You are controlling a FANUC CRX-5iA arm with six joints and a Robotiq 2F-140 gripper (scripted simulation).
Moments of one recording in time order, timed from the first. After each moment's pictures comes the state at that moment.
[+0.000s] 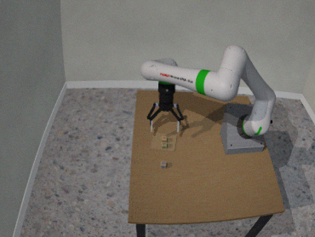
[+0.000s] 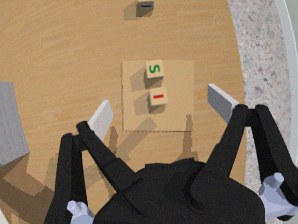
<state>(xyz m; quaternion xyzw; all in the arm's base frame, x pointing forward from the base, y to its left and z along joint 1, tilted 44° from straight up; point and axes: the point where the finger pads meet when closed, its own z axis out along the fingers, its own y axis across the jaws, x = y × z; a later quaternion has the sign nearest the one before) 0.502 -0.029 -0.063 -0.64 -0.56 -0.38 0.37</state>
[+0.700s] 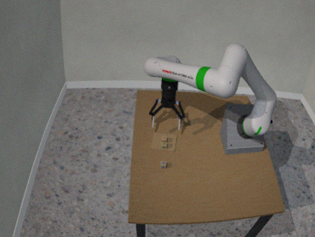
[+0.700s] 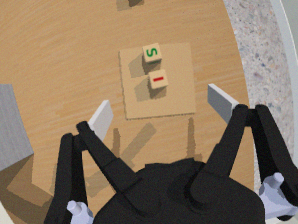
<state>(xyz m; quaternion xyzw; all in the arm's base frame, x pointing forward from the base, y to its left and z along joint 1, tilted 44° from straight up) 0.491 -0.050 -0.082 -0.67 -0.53 -0.38 0.37</state>
